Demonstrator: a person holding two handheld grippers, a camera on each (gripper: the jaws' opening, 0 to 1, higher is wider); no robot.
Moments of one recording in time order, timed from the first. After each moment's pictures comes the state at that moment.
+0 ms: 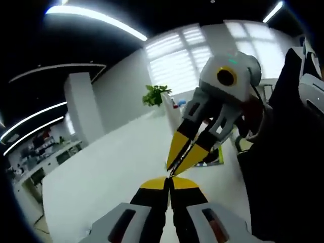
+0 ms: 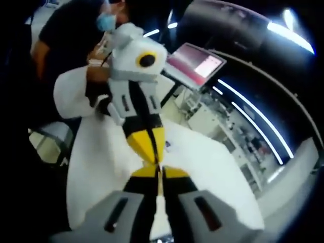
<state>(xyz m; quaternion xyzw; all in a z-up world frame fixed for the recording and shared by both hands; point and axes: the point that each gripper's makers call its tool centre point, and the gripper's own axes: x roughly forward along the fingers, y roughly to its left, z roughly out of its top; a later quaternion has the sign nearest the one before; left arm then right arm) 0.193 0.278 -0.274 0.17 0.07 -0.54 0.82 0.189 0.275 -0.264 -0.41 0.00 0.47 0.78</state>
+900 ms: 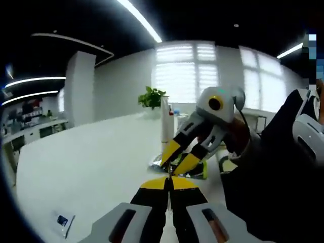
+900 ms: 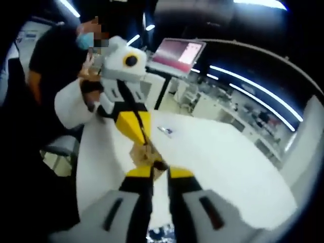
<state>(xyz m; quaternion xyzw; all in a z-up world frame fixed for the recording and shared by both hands) 0.182 0.264 -0.282 0.06 0.13 -0.59 0.80 0.194 0.237 -0.287 -0.29 0.07 0.49 0.82</state>
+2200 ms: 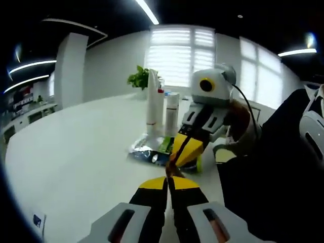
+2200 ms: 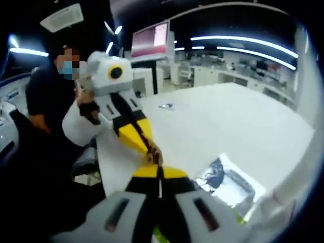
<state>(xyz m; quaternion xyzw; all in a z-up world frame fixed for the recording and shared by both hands) 0.170 0.216 -0.321 0.08 0.21 -0.61 0.76 0.171 0.190 -0.319 -0.15 0.22 0.48 0.83</state>
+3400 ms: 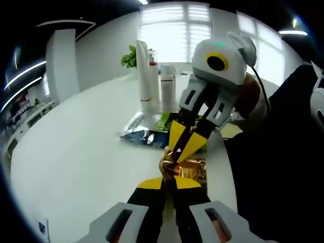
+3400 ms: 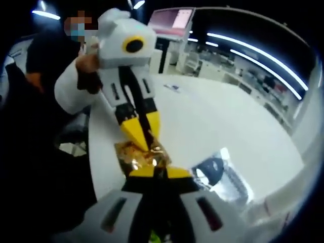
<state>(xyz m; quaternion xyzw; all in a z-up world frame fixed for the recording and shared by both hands) 0.160 0.210 -0.353 0.18 0.25 -0.59 0.74 0.163 0.185 -0.348 -0.27 0.22 0.48 0.81</state>
